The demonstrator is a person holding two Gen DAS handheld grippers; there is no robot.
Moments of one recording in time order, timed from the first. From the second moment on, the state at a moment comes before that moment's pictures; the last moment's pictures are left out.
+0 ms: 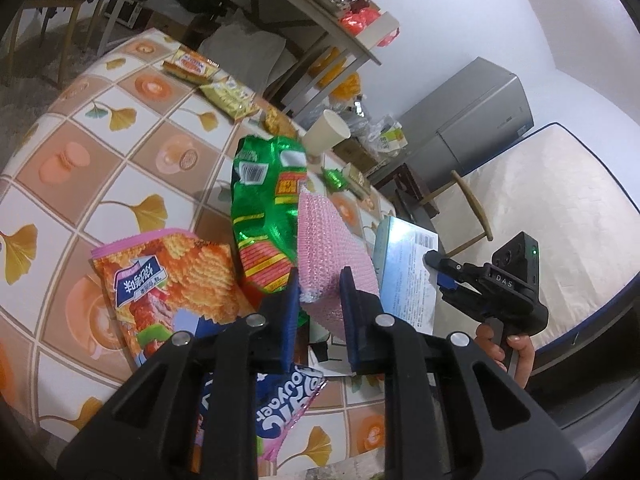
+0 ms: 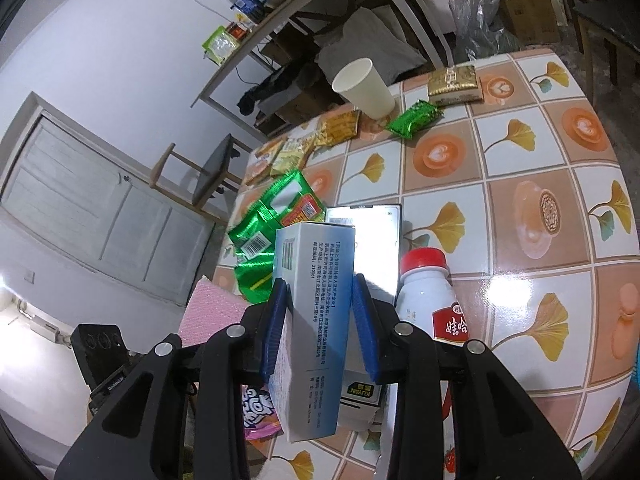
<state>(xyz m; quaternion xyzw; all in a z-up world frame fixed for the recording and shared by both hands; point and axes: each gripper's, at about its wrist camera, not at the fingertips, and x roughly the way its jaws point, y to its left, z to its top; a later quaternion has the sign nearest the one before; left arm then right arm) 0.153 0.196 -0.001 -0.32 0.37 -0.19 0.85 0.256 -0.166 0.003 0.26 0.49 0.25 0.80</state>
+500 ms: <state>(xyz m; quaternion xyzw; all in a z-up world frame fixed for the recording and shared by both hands) 0.144 0.169 0.042 -0.30 0.34 -0.22 0.86 0.221 -0.224 0.044 0.30 0.42 0.24 0.82</state>
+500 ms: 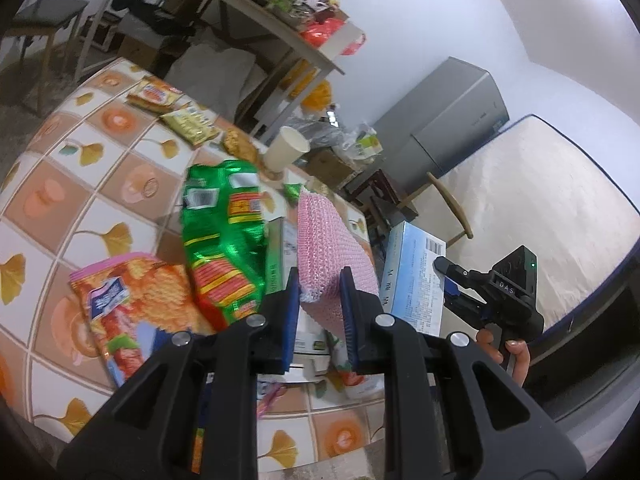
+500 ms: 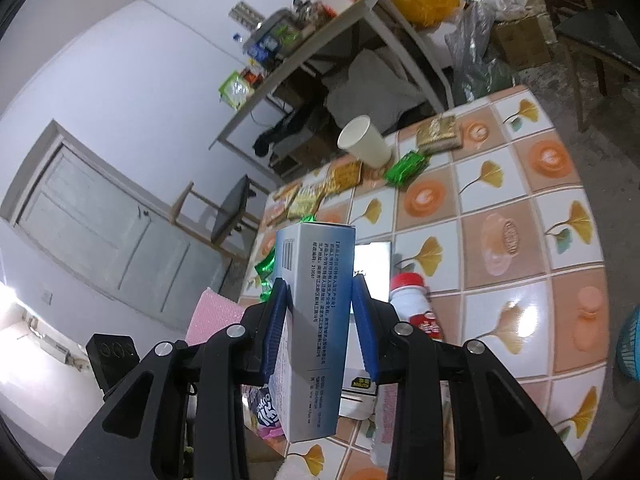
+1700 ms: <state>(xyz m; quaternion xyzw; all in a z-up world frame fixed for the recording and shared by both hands) 0.160 -0.283 0.009 -0.03 0.46 -0.44 0.77 -0.012 -0.556 -0.037 0.47 0.31 -0.14 0.81</state>
